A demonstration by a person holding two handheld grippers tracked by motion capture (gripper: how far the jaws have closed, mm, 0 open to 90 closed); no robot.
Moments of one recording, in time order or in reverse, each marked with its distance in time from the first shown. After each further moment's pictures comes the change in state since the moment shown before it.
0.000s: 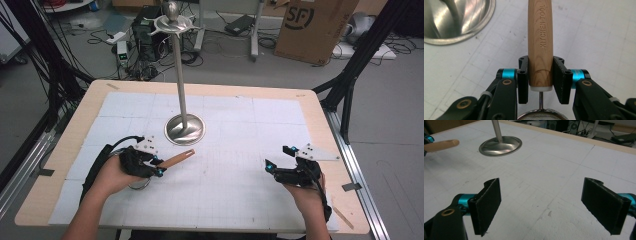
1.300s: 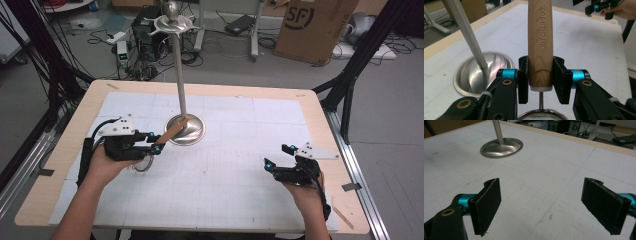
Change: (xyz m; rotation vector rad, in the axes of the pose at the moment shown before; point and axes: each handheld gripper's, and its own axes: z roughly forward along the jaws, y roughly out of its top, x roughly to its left) left arm 0.012 0.015 -0.051 -0.451 0.028 -0.030; right arm 0.000 0.002 0.002 -0.001 0.010 0.000
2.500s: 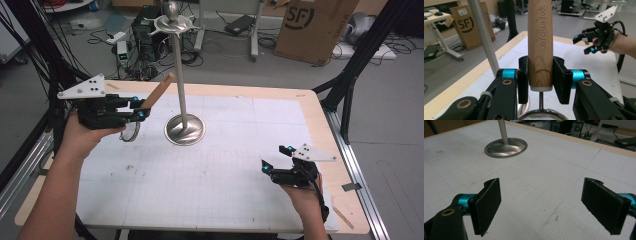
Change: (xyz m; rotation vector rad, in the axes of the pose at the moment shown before) left arm 0.023 0.078 -0.053 -0.128 0.032 0.057; right arm 0.010 0.002 0.001 -0.002 0.012 -0.025
